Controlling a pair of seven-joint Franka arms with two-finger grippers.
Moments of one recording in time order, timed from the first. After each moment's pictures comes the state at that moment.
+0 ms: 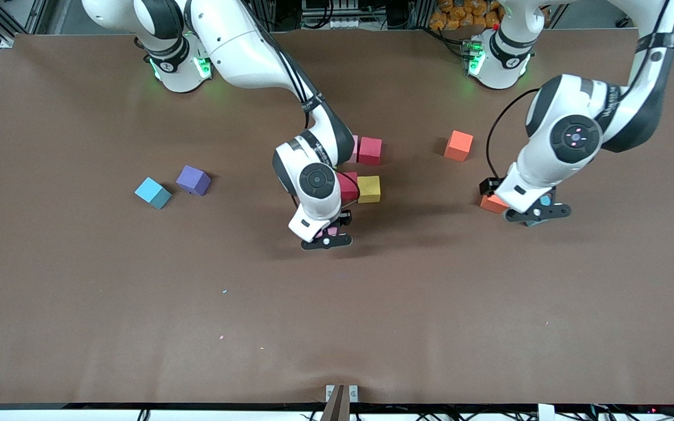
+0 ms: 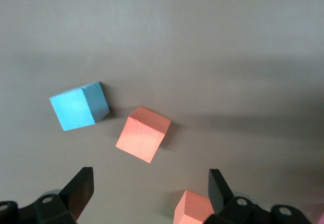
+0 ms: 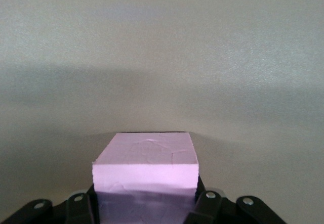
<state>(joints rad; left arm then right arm) 0.07 0.16 -0.37 -2.06 0.15 2.00 -0.39 0.96 0.93 -0.35 -1.28 0.35 2.13 0.43</state>
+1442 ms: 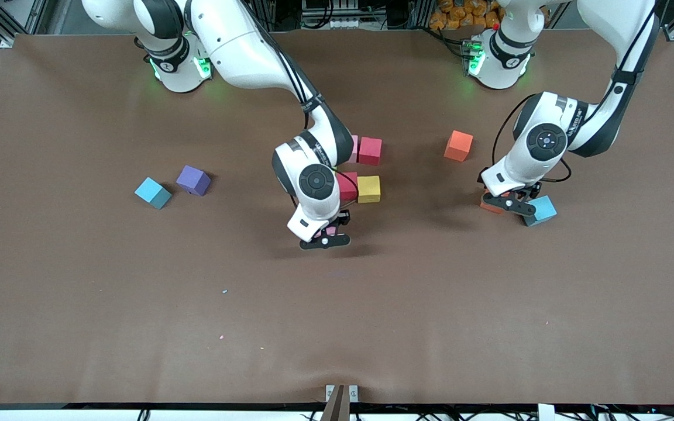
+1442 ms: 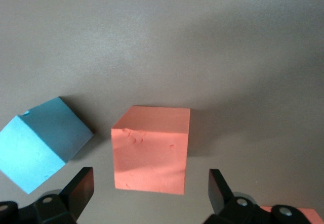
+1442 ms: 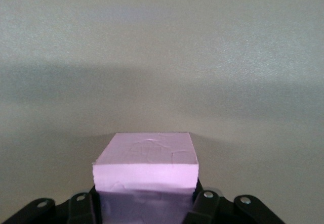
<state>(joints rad) 0.15 0.21 -0.38 -2.36 0.30 2.39 -0.07 0.96 0.92 -0.35 -1.29 0.35 2.12 0.44</state>
